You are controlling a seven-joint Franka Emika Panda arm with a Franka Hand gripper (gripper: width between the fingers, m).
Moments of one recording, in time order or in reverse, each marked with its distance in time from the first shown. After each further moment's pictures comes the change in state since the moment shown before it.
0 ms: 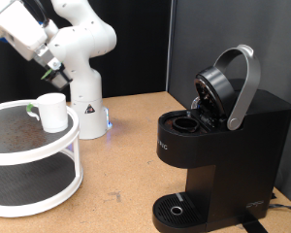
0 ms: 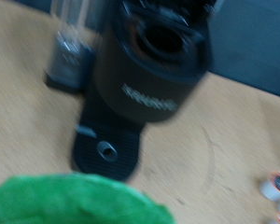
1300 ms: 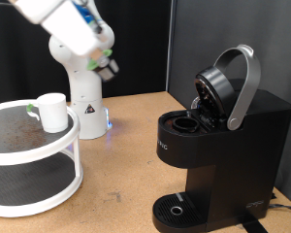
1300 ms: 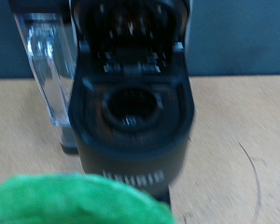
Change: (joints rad) arm 0.148 0.286 0.010 0.264 0.145 -0.212 0.354
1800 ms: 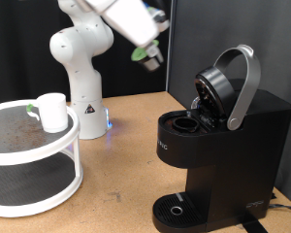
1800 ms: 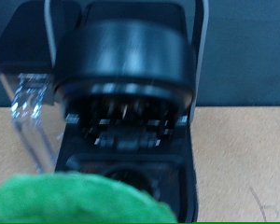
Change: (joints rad) arm 0.046 0.001 0.122 0.013 0.024 0.057 0.111
